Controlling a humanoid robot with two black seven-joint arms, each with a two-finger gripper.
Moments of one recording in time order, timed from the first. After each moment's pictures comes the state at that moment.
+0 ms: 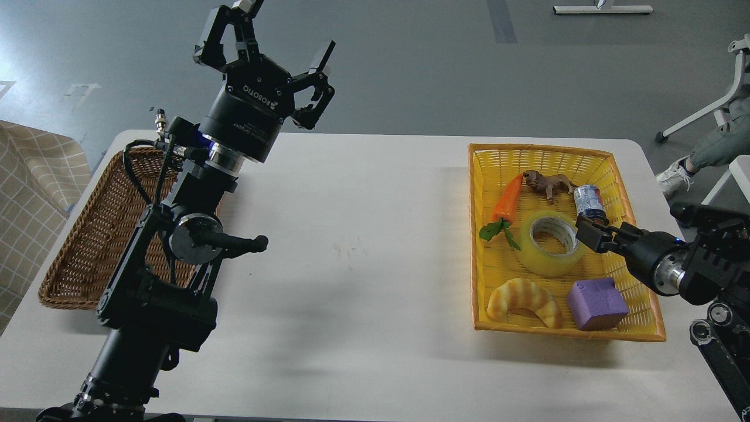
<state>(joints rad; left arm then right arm) -0.36 -0.04 -1.44 -1.47 0.66 -0.38 -0.10 0.17 -0.40 1.33 1.38 -2.18 0.47 -0.08</state>
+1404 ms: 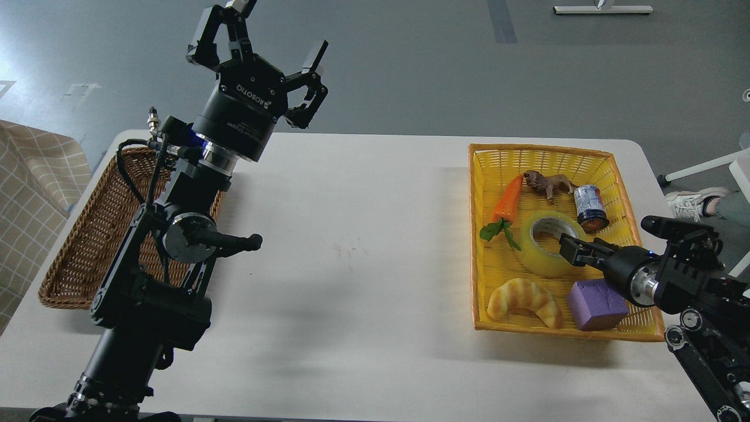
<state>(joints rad) -0.37 -0.02 -1.46 -1.47 0.66 -0.38 -0.10 0.20 -0.37 1.24 1.31 -2.18 0.46 -0.08</state>
